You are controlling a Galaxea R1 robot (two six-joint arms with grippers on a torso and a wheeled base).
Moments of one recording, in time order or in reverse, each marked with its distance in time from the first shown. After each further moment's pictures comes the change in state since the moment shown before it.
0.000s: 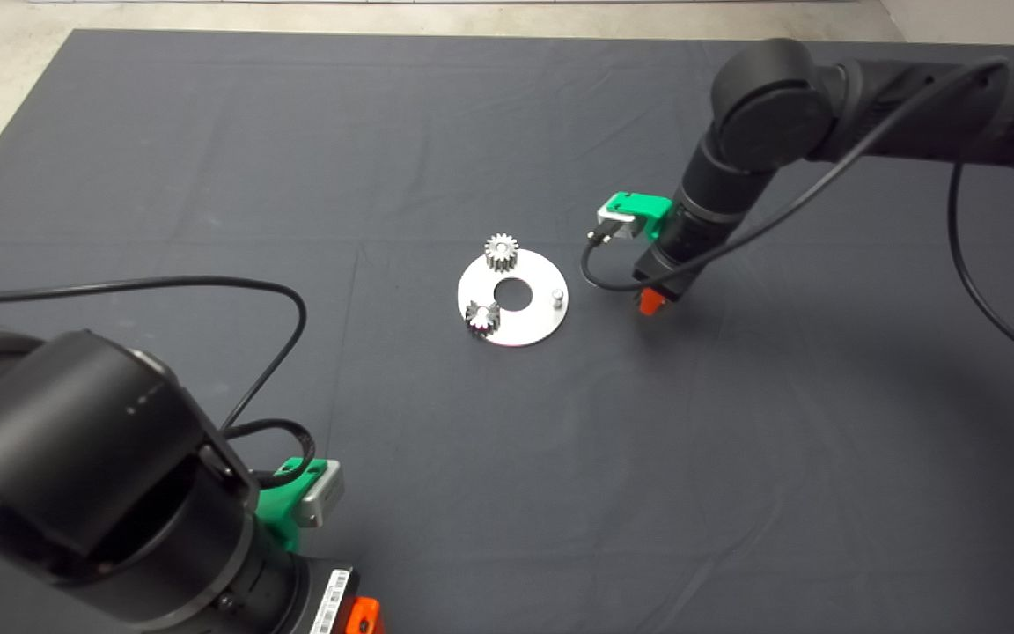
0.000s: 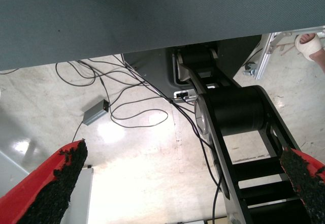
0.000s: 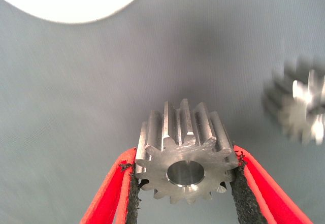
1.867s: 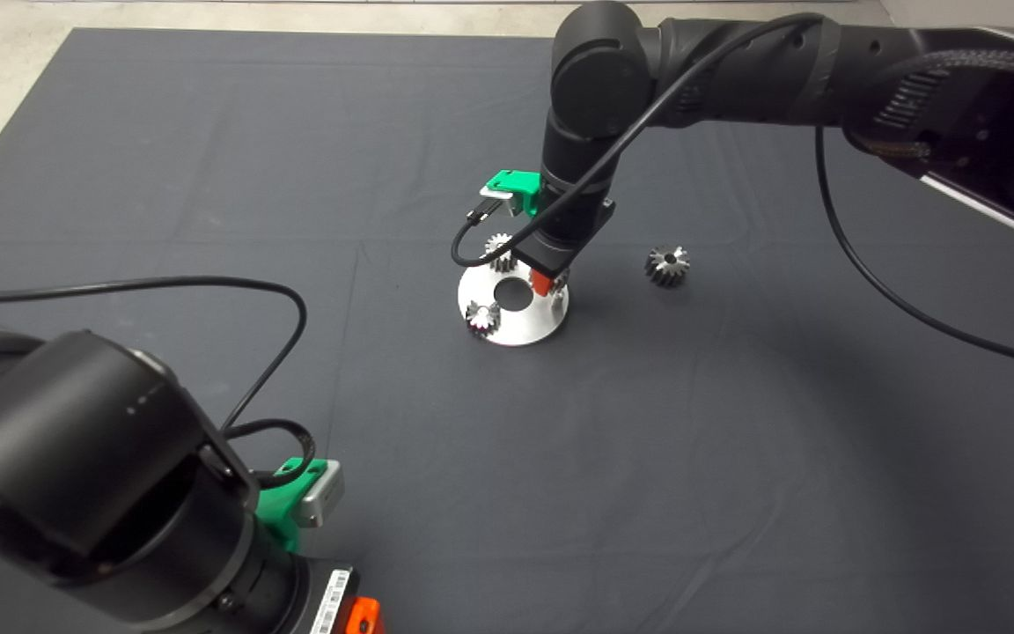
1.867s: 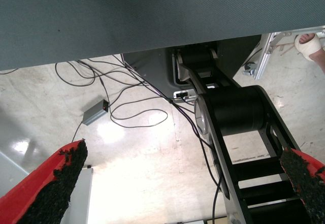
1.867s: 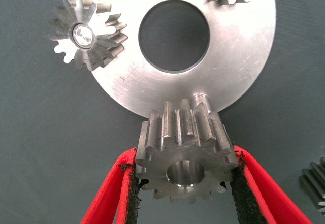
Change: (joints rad) left arm 0.000 0.000 0.000 0.000 0.000 0.000; right arm 0.023 0.262 -0.212 0.034 0.003 -0.005
